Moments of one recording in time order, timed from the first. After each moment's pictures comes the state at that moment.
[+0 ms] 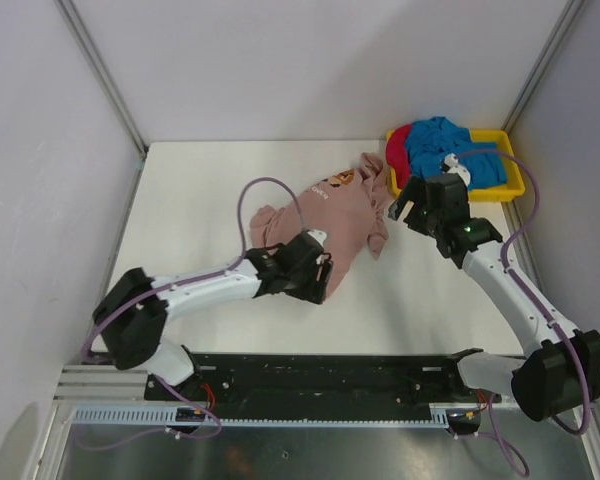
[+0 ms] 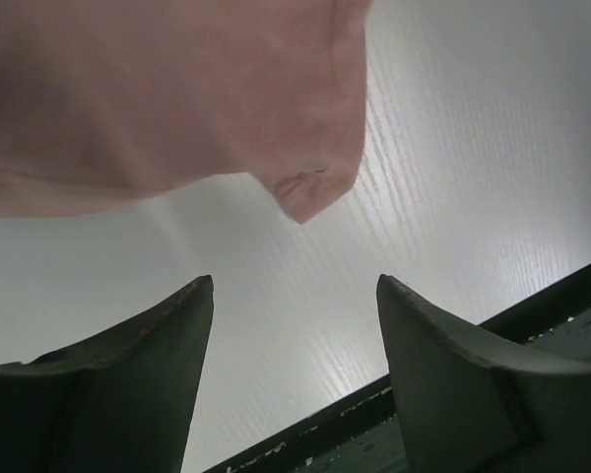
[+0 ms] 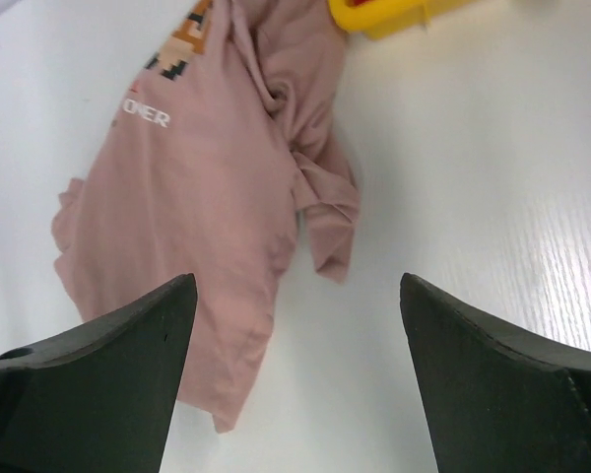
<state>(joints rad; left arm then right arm) -0.91 1.47 0.97 -0.46 -0.08 -0.53 0.34 1.21 1.07 -0.45 0.19 0.63</state>
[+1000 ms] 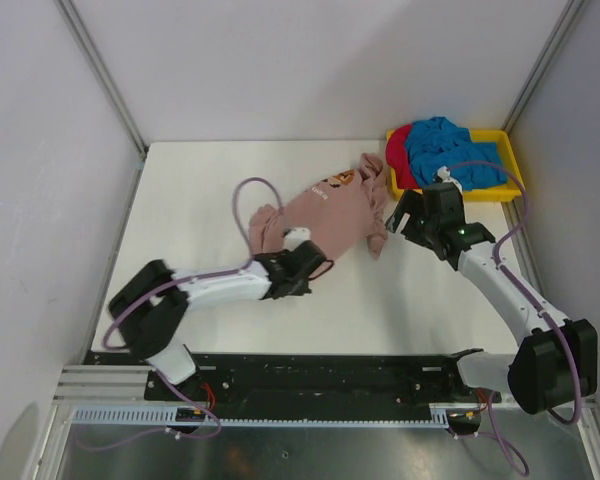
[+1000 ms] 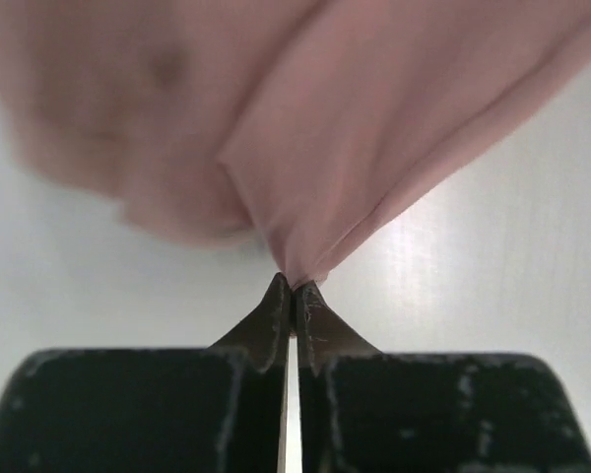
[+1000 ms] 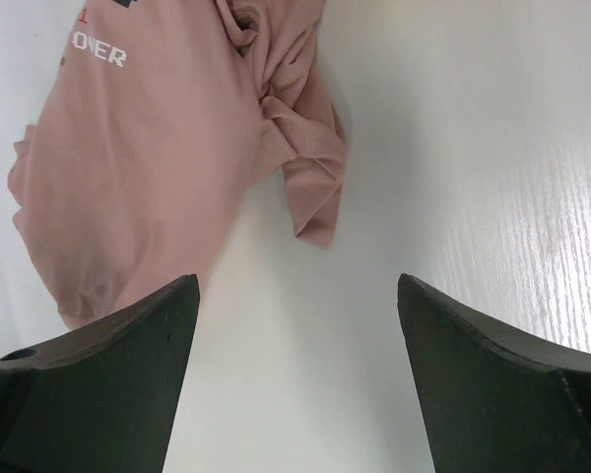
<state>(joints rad) -0.96 1.68 0.99 -0.38 -0.37 -0.74 0.29 1.23 0.97 -0.44 0.09 0.63</state>
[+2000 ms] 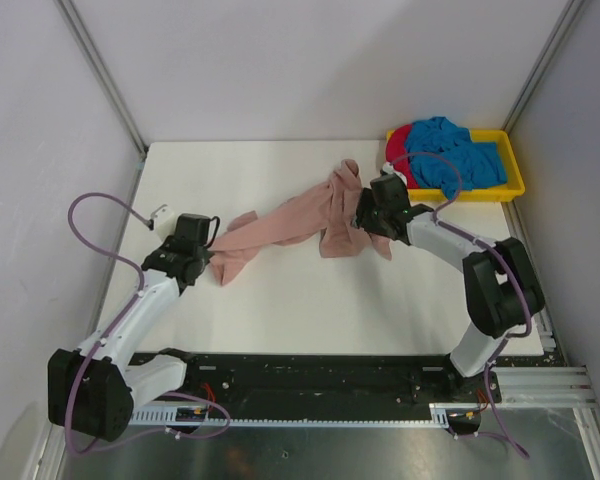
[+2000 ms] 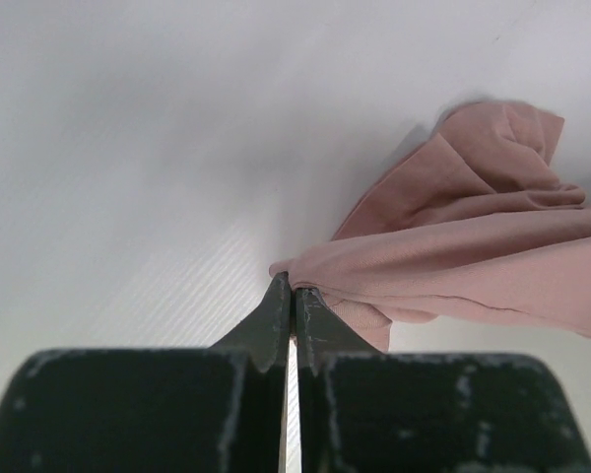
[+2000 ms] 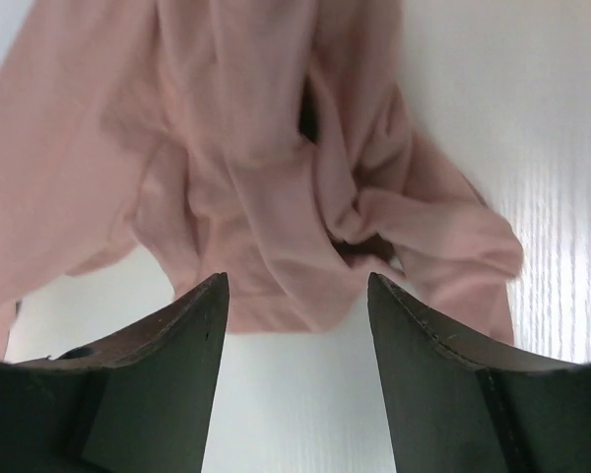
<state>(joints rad) -0.25 1.08 0.75 -0.56 -0.54 -0.83 0.42 1.67 1.09 -0.21 0.08 0.63</state>
